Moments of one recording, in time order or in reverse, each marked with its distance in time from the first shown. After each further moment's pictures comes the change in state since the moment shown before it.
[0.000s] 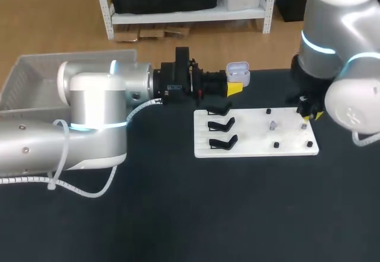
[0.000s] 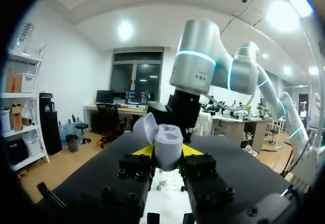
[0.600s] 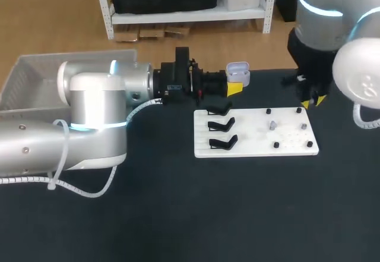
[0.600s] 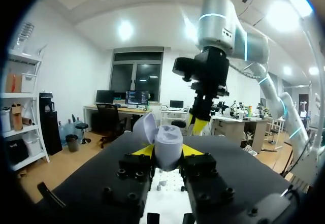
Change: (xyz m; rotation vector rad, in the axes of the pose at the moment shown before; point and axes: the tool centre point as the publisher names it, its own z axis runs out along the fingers) left arm 0.000 0.000 0.000 0.000 0.000 0.000; right arm 0.031 0.031 -0.110 0.005 0.010 0.011
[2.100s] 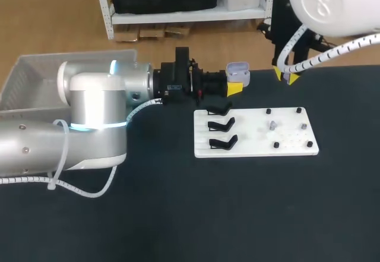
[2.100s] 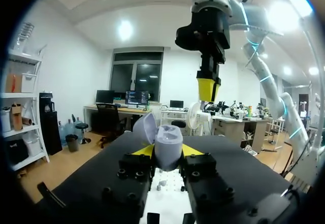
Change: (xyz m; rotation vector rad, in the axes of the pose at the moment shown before) left arm 0.000 0.000 0.000 0.000 0.000 0.000; right arm -0.028 0.053 -0.074 -0.016 0.111 0.942
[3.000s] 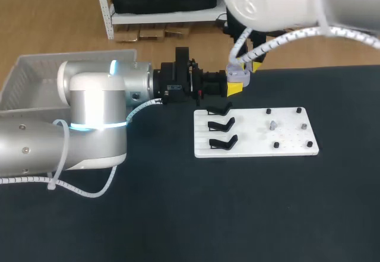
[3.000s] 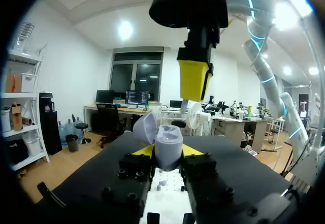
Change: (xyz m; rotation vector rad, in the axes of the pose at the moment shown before) left arm 0.000 0.000 0.000 0.000 0.000 0.000; right arm 0.012 0.078 0.000 0.024 -0.057 -0.232
